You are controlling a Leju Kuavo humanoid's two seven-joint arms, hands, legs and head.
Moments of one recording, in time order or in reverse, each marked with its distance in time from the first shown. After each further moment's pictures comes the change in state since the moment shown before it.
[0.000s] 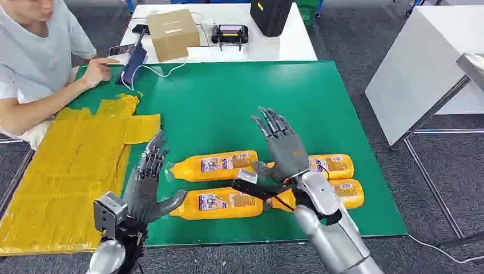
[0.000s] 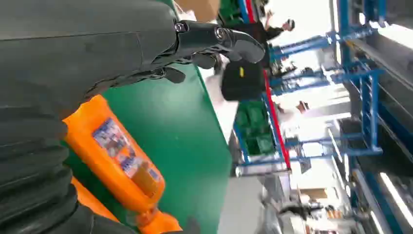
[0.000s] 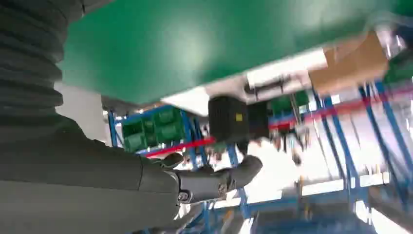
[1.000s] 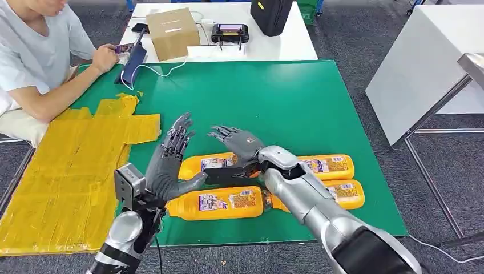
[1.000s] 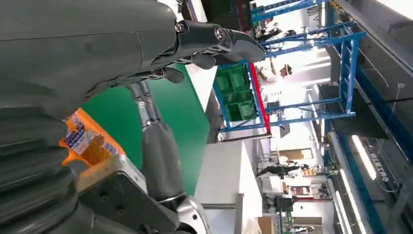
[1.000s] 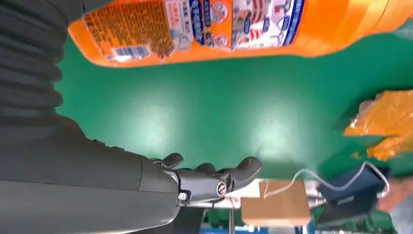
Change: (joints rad) left arm -0.202 -0.029 -0.094 0.177 0.109 -0.067 -0.013; right arm -0.410 0.156 0.224 0.692 -0.205 0.233 -0.196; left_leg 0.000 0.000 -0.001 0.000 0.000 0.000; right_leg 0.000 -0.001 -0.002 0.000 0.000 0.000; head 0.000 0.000
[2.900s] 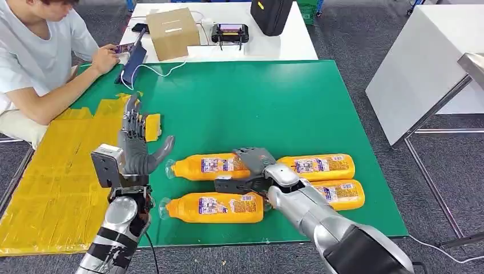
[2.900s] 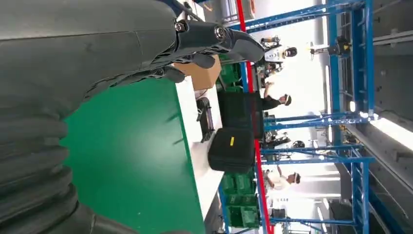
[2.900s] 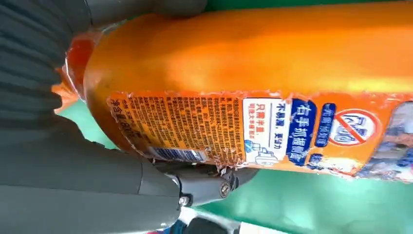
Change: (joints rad) left arm -0.075 -0.013 0.108 0.117 -0.008 0.347 -0.065; right arm -0.012 0.042 0.075 0.343 0.107 -0.239 0.188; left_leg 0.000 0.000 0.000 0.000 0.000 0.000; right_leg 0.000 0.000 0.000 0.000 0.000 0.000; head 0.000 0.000
